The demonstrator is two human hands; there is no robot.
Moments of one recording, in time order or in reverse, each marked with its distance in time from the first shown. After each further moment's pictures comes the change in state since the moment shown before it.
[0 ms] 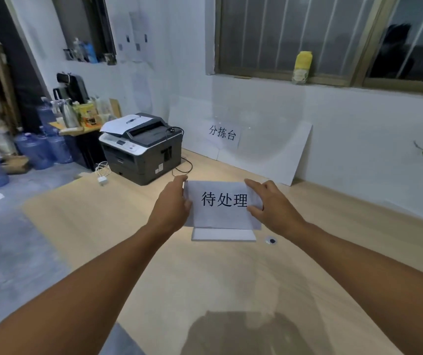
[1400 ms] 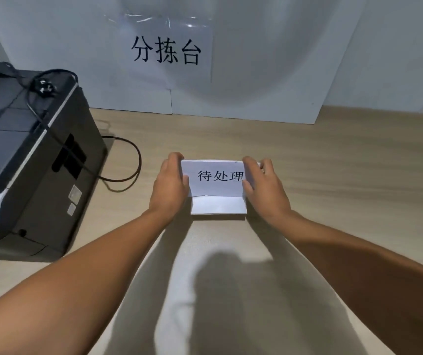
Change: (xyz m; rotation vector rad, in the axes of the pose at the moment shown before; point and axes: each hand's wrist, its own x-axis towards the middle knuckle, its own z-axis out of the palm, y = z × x) left_hand 0.528 -0.321 0.325 -0.136 -0.459 0.229; right_hand 0.433 0.186 0.345 -0.156 0.216 0.622
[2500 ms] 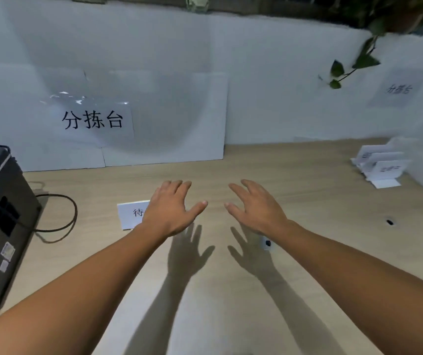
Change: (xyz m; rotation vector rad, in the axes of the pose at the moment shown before) left_hand -0.079 0.224 -0.006 0.315 -0.303 0.408; right_hand -0.118 0.052 -0.220 -0.318 -0.094 0.147
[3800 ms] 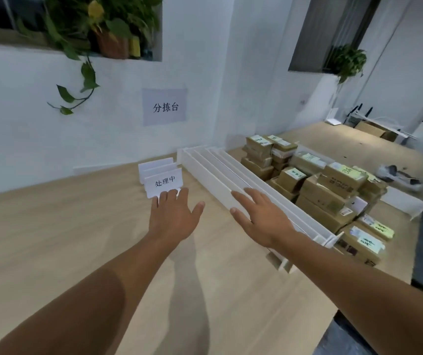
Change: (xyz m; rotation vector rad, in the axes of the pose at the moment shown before) left_hand 0.100 0.831 0.281 0.033 -0.024 0.269; right_hand -0.359 0.739 -0.240 -0.052 0.213 0.408
